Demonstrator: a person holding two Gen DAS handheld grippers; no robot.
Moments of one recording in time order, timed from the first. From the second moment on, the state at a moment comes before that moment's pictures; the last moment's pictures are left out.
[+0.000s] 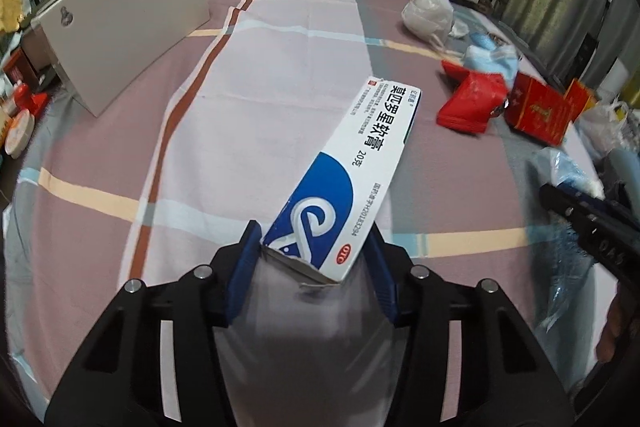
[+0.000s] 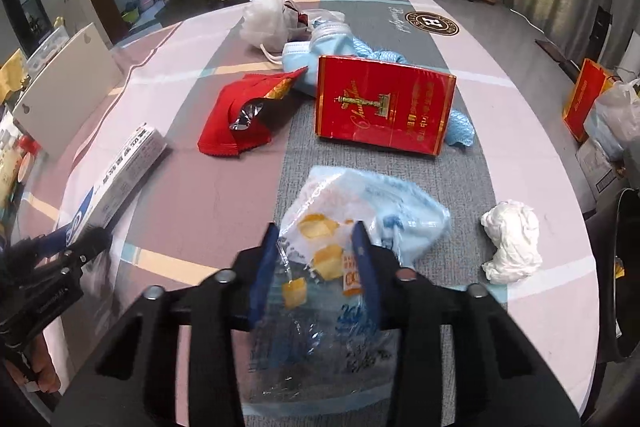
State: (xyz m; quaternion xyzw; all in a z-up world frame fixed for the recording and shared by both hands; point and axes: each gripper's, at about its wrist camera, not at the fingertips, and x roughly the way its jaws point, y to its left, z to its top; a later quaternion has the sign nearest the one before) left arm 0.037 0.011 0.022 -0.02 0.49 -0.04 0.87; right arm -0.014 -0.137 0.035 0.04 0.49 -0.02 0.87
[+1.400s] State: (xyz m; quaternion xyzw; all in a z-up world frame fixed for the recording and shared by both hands) left arm -0.031 0.026 0.123 -0.19 0.36 -0.13 0.90; right arm -0.043 -0.163 0.092 0.10 0.45 0.01 0.89
